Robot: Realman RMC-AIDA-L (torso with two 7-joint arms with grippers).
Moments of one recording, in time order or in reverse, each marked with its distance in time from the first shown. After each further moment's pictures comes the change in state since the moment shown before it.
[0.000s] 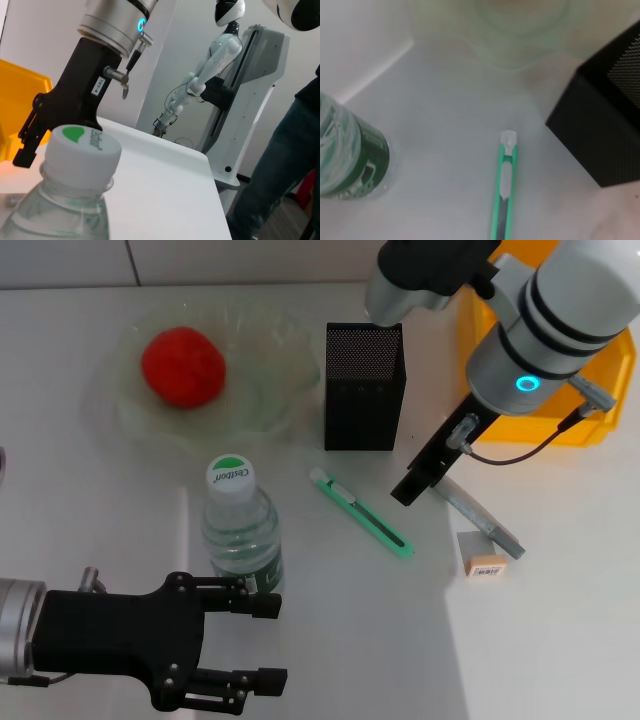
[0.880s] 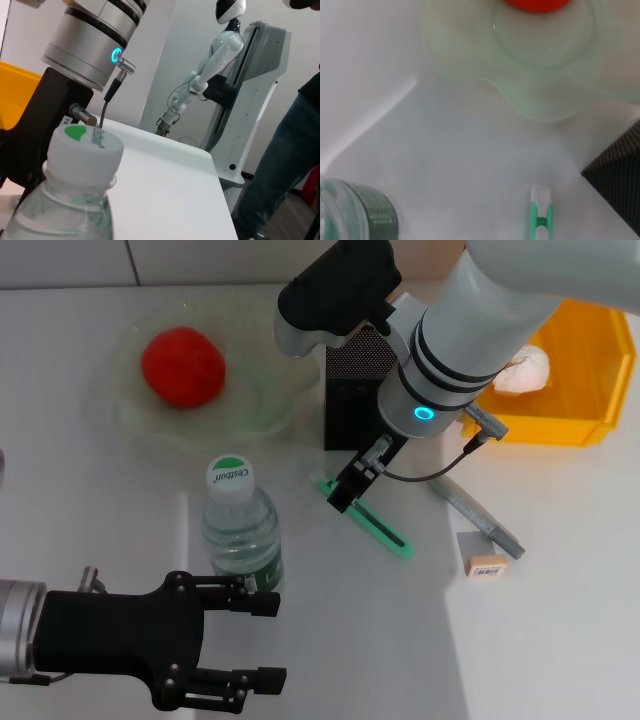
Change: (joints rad) left arm 0.000 0.002 0.000 -0.011 0.000 -0.013 0.032; right arm 0.142 0.006 -0.264 0.232 0.108 0.274 0.206
